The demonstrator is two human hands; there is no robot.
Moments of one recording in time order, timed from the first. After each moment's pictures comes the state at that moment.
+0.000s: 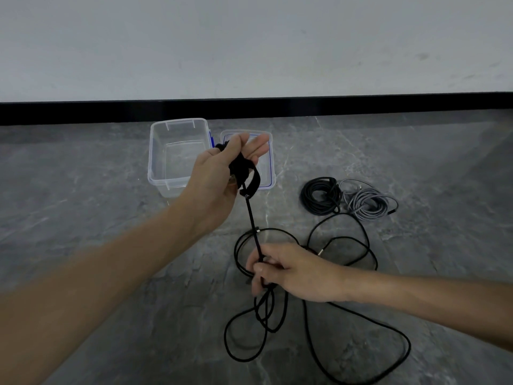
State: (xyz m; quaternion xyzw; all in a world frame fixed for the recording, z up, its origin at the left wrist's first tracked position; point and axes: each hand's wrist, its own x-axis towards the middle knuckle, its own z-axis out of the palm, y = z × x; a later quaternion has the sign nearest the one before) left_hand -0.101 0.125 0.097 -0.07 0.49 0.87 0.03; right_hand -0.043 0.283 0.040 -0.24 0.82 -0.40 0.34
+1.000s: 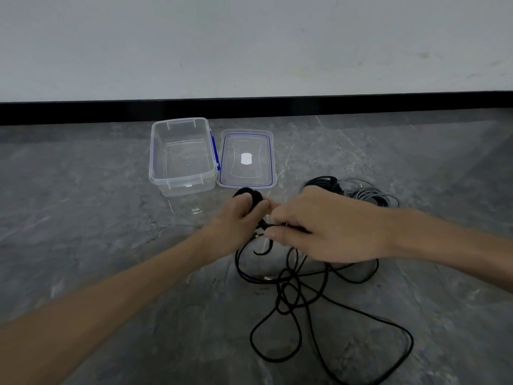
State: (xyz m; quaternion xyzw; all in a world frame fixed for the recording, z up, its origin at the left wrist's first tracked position) left_hand -0.069 0.131 0.057 0.02 0.82 0.56 0.12; right_hand -0.065 0.288 0.135 -0.42 0.88 -0.18 0.15
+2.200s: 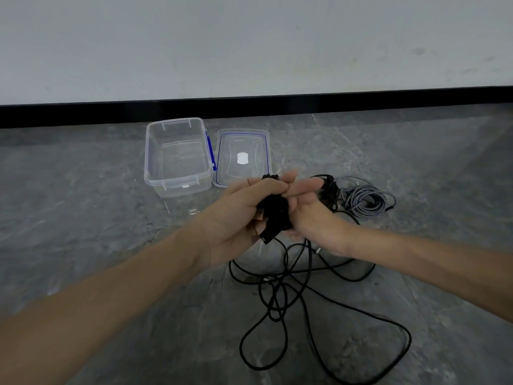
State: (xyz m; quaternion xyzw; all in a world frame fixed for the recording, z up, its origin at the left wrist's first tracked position) left_hand -0.056 0.149 0.108 -0.03 0.48 0.84 0.25; right_hand -0.090 0.290 0.058 -0.11 0.82 -0.52 0.21
